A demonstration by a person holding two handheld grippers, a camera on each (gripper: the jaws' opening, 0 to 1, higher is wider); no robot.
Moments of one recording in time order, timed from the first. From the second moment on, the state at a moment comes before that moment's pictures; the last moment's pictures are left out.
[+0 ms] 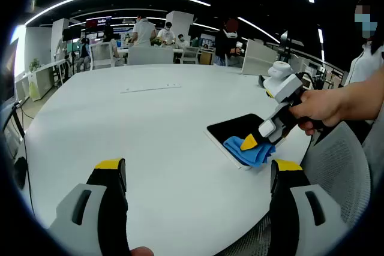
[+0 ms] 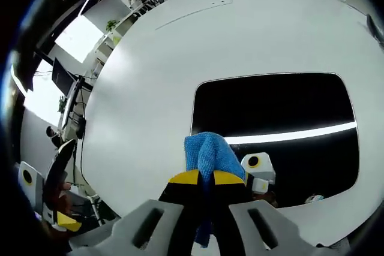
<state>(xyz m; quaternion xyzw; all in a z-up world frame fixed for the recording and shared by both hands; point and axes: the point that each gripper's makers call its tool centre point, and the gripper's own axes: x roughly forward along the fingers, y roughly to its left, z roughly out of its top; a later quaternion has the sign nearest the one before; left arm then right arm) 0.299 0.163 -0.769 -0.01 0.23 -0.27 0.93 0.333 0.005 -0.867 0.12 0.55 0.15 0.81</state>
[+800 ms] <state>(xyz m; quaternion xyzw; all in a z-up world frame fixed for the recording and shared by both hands) 0.296 0.163 -0.773 -0.03 0.24 -0.27 0.93 0.355 0.006 -0.868 0.10 0.54 0.16 0.82</state>
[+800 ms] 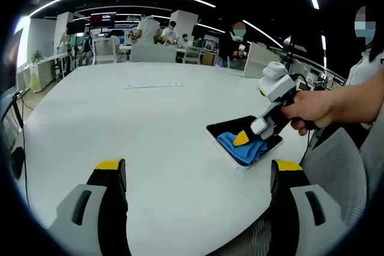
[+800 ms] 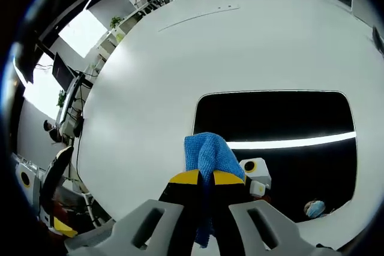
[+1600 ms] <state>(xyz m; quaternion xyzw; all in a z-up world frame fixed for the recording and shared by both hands) 0.303 0.161 -0.773 -0.02 0.24 -0.27 0.93 0.404 0.010 -0.868 0.09 0.53 0.17 0.83</state>
